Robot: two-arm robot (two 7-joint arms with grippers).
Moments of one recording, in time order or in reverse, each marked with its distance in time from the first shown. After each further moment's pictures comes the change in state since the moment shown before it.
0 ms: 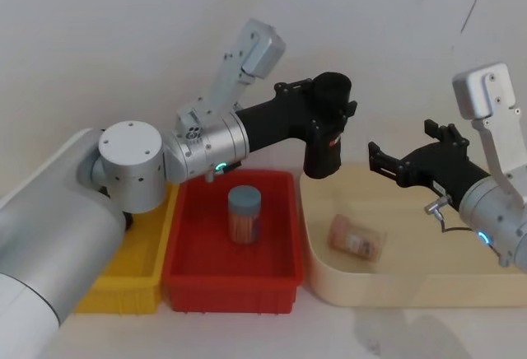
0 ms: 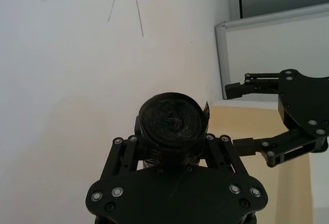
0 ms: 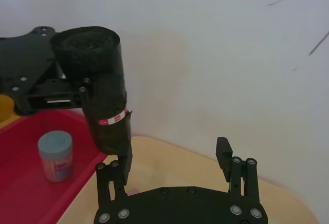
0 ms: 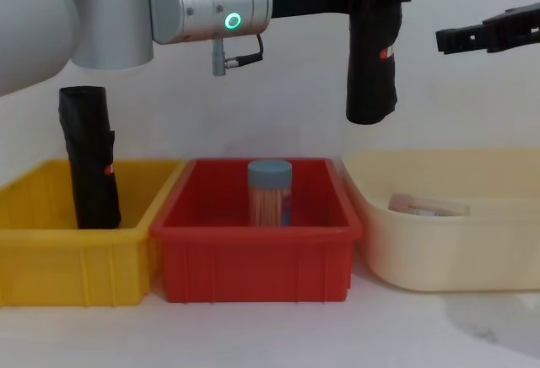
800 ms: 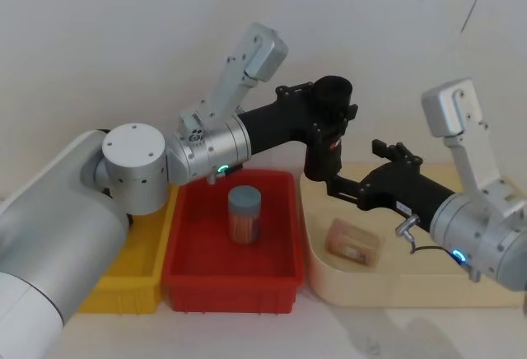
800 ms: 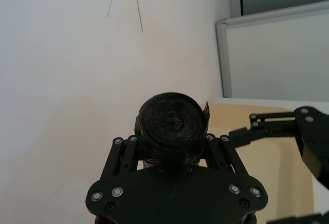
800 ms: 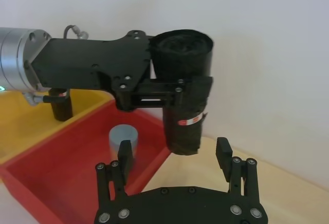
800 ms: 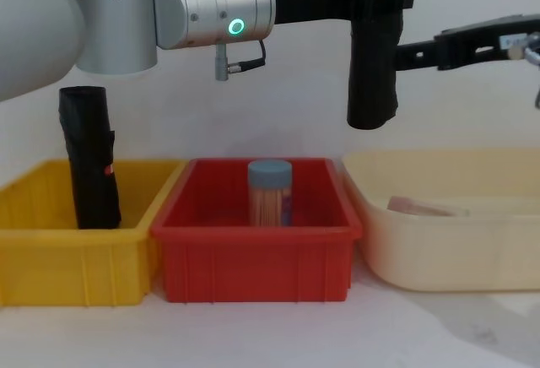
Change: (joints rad) left arm -0.005 -0.008 0.005 0.021 0.004 -0.005 0.003; right arm -0.010 0.008 -0.039 0.000 0.084 -0.017 0.142
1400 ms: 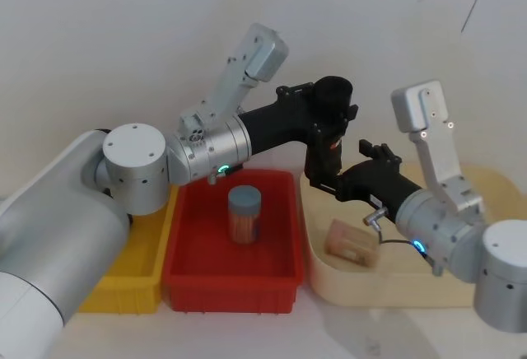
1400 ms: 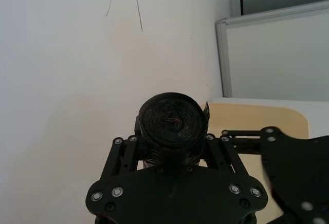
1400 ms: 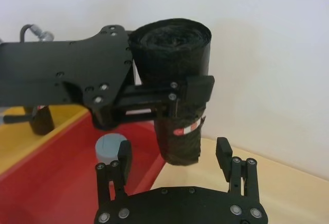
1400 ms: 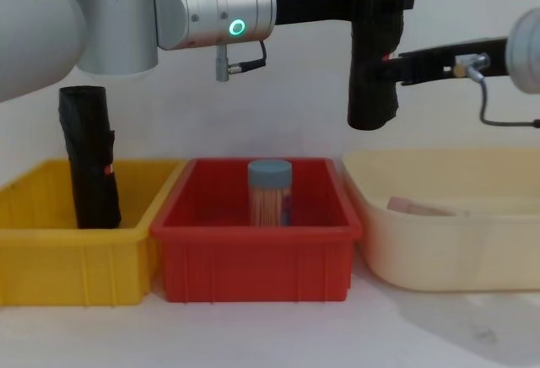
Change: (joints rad) left arm -0.001 -0.001 0.001 0.003 0.000 -0.001 0.000; right arm 0.049 -0.111 -0.034 0.119 -0.032 -0.010 -0.121
